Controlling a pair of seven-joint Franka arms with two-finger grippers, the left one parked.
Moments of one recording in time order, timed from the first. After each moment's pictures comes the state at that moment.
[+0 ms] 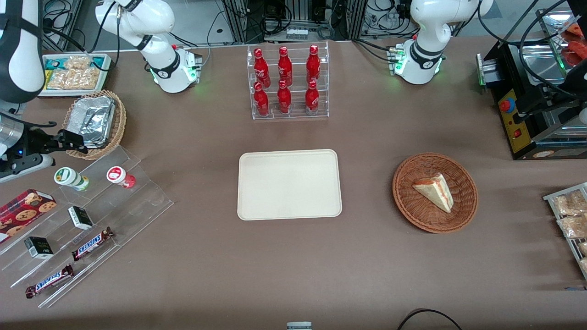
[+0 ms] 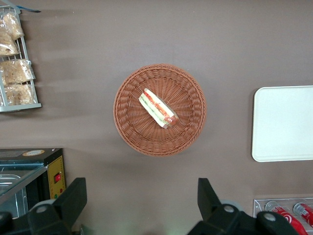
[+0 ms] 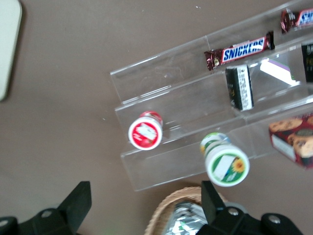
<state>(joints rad) -0.11 -0.03 -0.10 -1.91 0.01 1.80 -0.65</state>
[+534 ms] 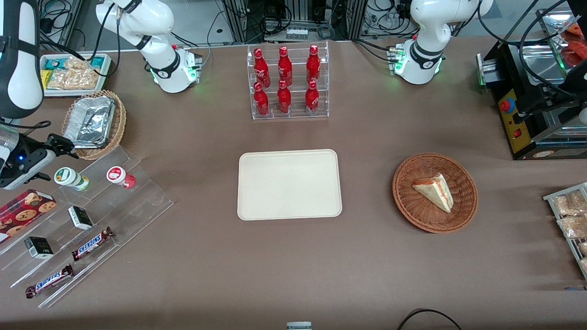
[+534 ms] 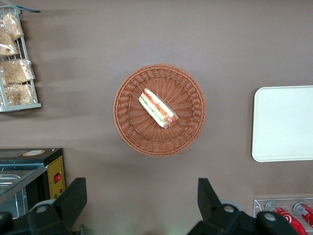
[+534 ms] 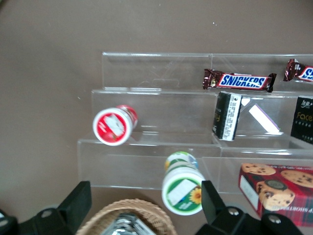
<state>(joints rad) -0.19 0.02 -0.10 -1.98 0.01 1.97 -1.07</state>
